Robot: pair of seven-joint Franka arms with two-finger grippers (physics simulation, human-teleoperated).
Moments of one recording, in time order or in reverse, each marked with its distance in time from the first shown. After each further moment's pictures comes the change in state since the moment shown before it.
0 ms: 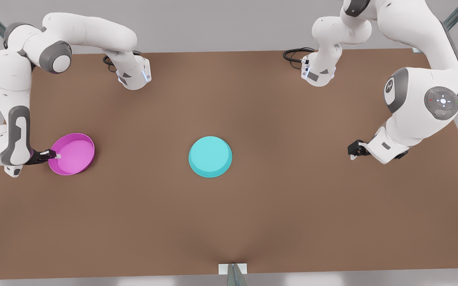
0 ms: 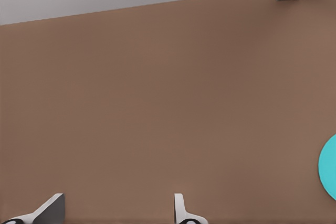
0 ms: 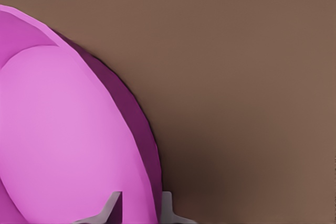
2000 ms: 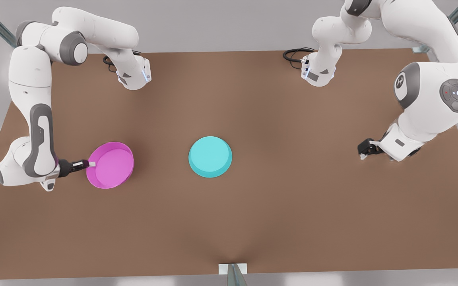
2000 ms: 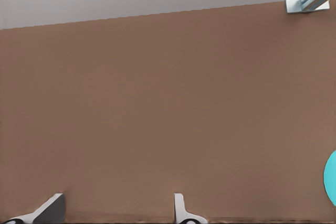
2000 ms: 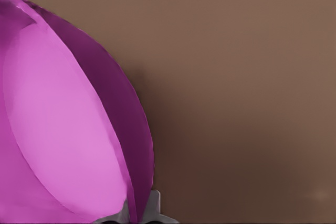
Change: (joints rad) left arm 0.002 -0.059 0.028 0.027 0.000 -0.098 0.004; right arm 0.239 -0.102 0.066 -0.009 0.182 -0.253 0.319
